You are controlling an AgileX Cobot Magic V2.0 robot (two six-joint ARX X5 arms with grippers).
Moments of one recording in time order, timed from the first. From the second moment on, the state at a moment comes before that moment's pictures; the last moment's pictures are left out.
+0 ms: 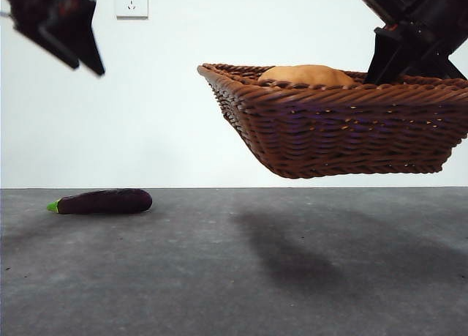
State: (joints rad) left arm -0.17 1.45 1.34 -0.66 0.20 0.63; right arm 0.19 1.41 1.10 -0.62 -0.56 0.09
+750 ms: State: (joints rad) left arm -0.10 2.15 1.82 -0.76 0.28 0.81; right arm 0.19 1.40 1.10 -0.64 -0.56 0.00
